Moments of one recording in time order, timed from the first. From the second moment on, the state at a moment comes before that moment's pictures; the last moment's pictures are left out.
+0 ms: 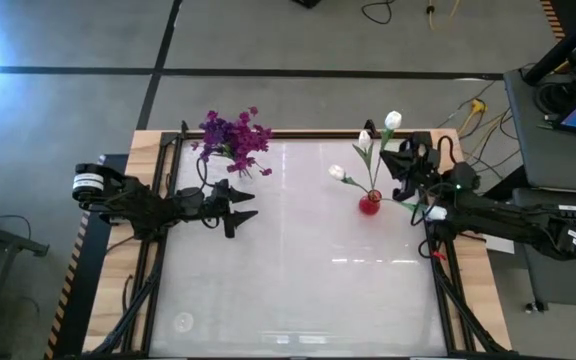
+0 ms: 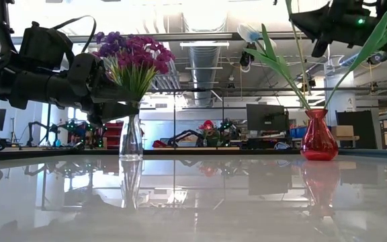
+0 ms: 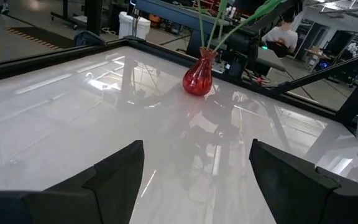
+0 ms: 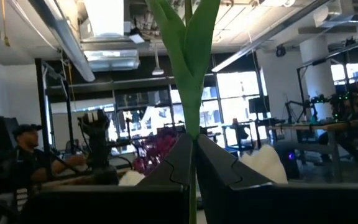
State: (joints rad) left arm 0.16 1.48 0.07 1.29 -0.02 -0.30; right arm -0.55 0.60 0.18 0.87 -0.22 0.22
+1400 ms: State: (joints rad) left arm 0.11 1.48 0.07 1.35 -0.02 -0.36; right arm -0.55 0.60 0.12 0.85 -0.21 0.13
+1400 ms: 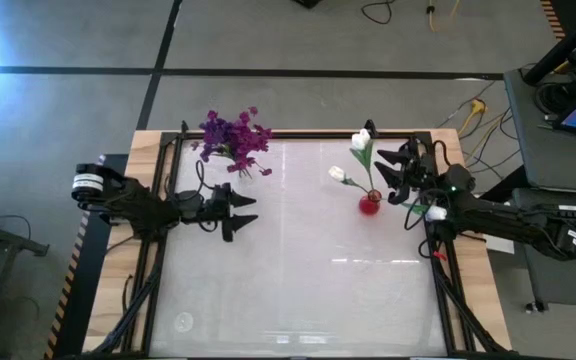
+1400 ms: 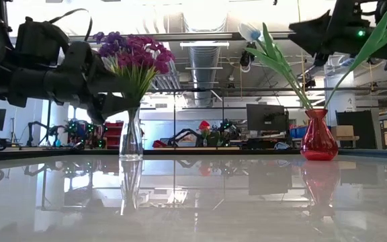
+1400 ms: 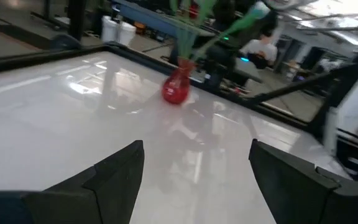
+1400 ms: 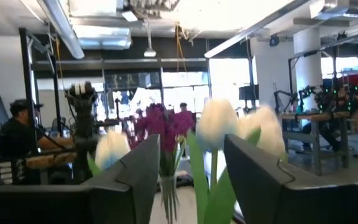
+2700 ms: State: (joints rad) left arm -0.14 0.39 0.22 0.14 -0.17 -0.10; right arm -0.55 0.34 0.42 0.39 -0.50 -0.02
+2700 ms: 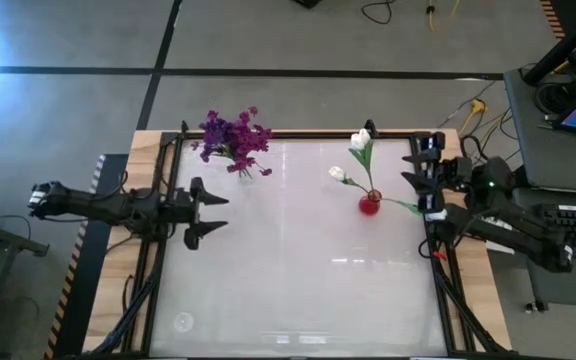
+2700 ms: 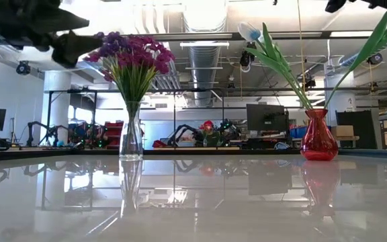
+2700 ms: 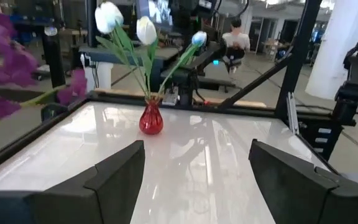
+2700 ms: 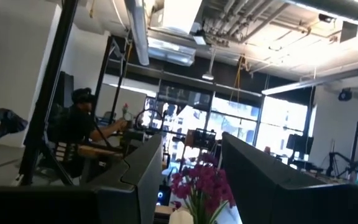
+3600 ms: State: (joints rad) left arm -0.14 0.06 0.16 -0.16 -0.17 -0.08; right arm -0.55 0.05 0.19 0.40 -0.42 0.03
